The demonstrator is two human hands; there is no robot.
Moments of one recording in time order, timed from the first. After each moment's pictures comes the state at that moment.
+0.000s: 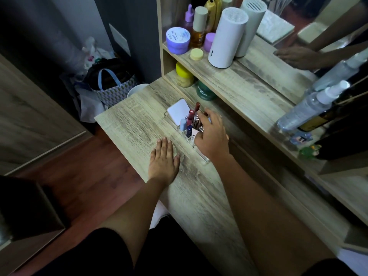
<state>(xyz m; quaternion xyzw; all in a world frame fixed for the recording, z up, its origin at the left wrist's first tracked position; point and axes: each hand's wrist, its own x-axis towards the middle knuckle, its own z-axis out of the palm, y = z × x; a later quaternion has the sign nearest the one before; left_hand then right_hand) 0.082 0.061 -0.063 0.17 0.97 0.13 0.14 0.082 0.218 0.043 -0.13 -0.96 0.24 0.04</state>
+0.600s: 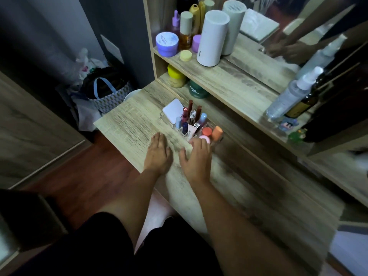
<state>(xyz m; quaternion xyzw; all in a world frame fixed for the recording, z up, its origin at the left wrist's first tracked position) 0.064 0.049 -0.034 0.17 0.94 0.25 0.16 0.141 0.150 0.021 -0.26 -0.90 0.29 0.18</state>
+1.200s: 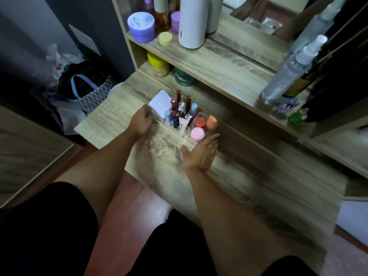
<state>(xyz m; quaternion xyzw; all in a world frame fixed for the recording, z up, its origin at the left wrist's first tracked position) -0.044 0.066 -0.012 0.13 0.89 0.36 0.25 0.122 0.163 -0.026 -0.53 -0.79 0.31 0.04</state>
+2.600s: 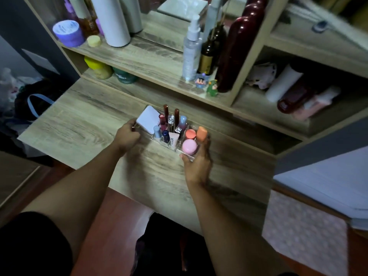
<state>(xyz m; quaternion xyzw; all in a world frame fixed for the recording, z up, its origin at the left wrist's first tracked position) 0.098 0.133 0.003 0.15 0.86 0.40 0.29 0.291 0.237 -0.033 -0.53 -0.76 0.34 0.16</state>
